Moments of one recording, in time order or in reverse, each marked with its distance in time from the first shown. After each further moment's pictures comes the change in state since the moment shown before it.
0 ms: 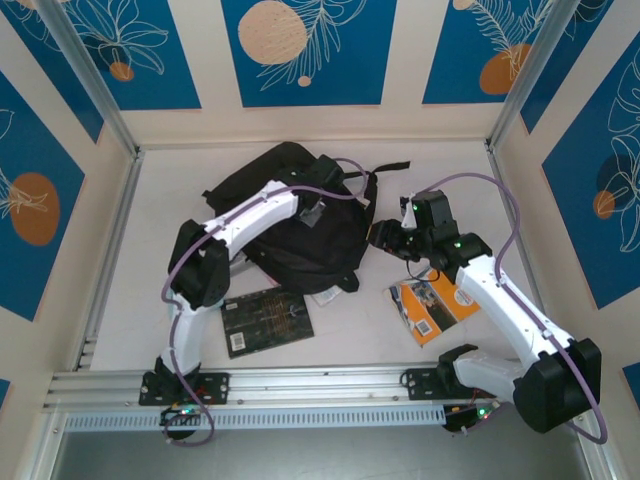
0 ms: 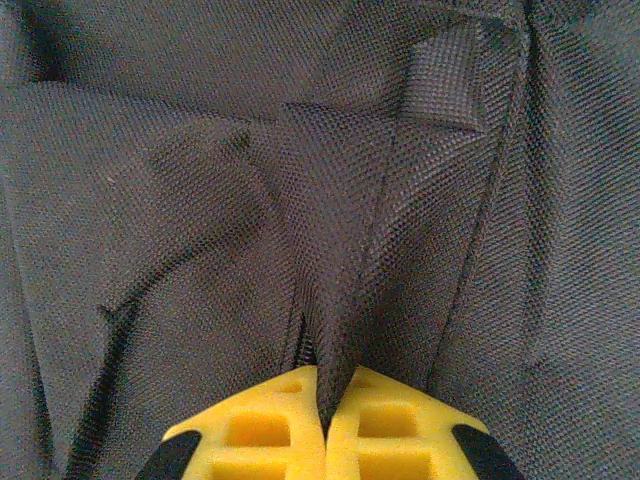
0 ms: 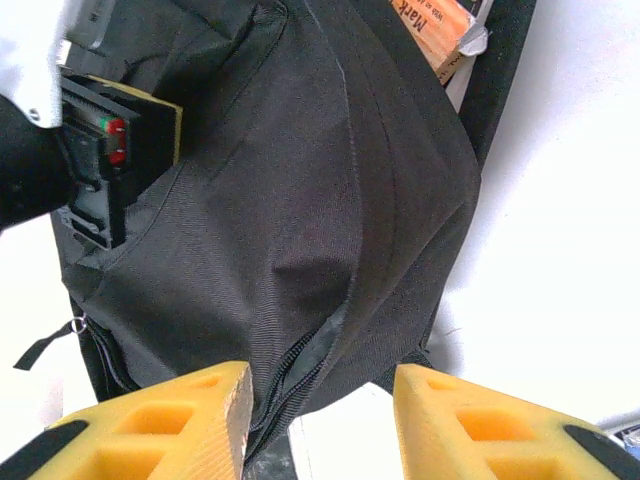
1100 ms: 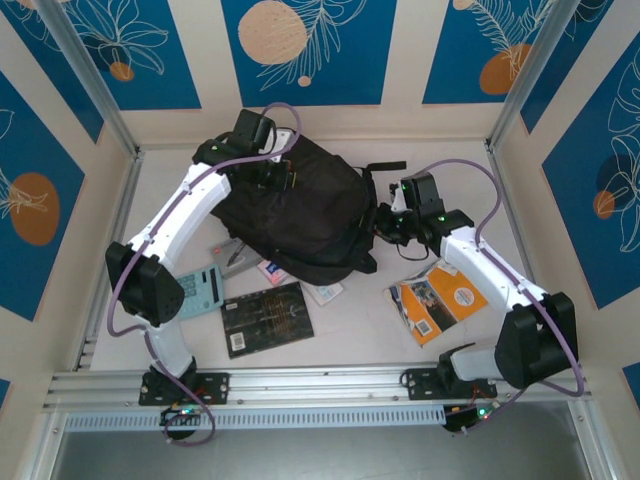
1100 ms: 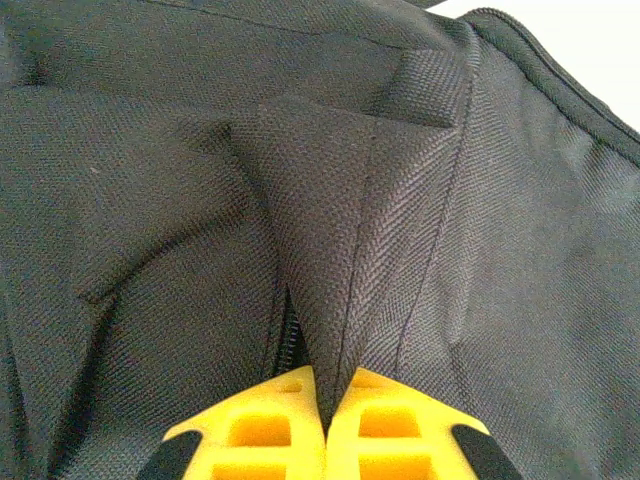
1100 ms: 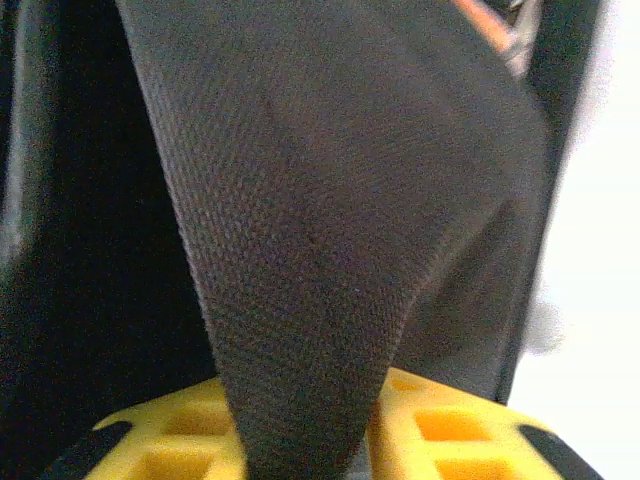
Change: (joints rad) left arm 0.235 -0.290 -0.034 0.049 0.631 -0.166; right arm -0.034 0.234 0.124 0.063 -0.108 0.019
